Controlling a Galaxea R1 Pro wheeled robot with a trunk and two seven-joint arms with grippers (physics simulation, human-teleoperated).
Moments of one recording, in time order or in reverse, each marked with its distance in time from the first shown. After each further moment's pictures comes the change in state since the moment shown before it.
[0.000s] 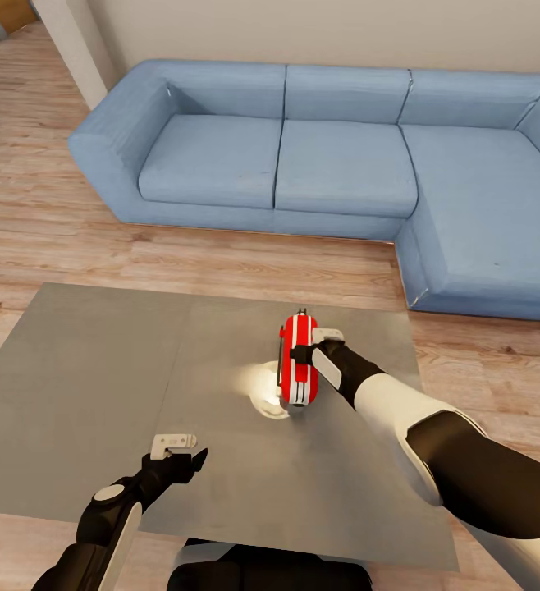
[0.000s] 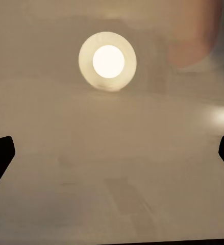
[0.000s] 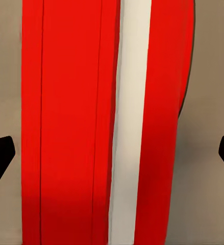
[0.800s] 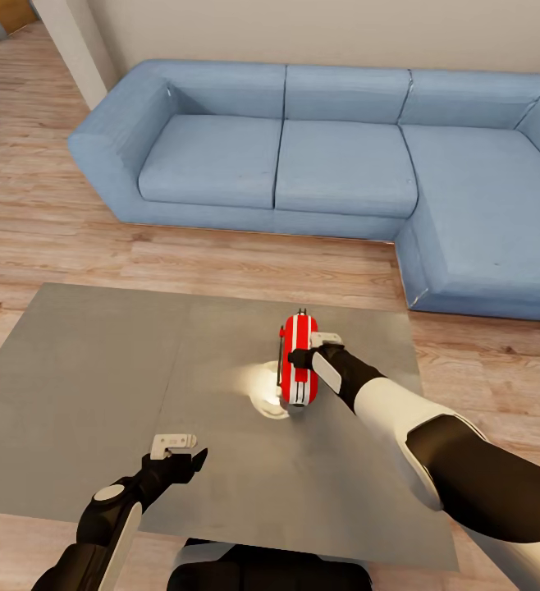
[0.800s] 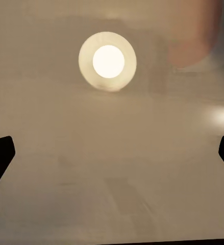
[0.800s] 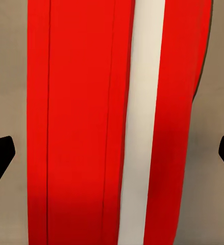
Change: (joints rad) left arm 0.000 0.000 0.000 0.000 0.000 0.000 0.000; right arm 0.016 0.000 0.000 0.002 0.000 -0.001 0.029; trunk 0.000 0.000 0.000
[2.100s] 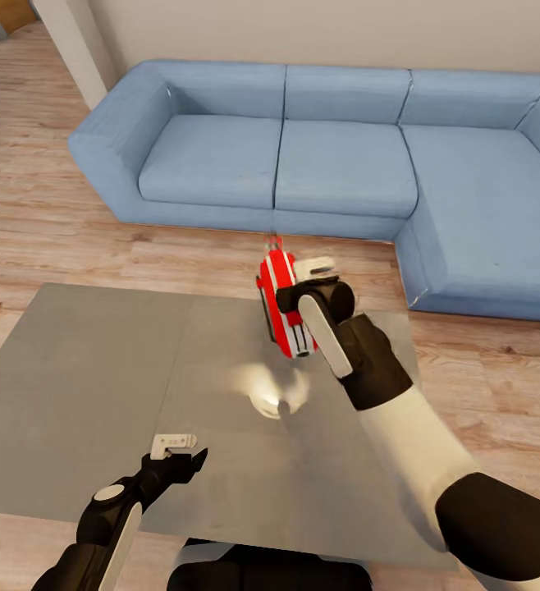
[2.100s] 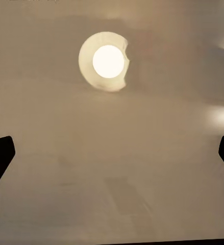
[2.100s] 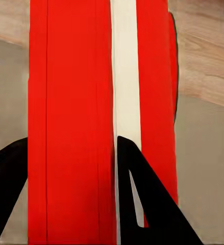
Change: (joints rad) left arm 0.000 0.000 0.000 0.000 0.000 0.000 0.000; right arm 0.128 0.000 0.045 -1.084 0.087 0.699 -0.344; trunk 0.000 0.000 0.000
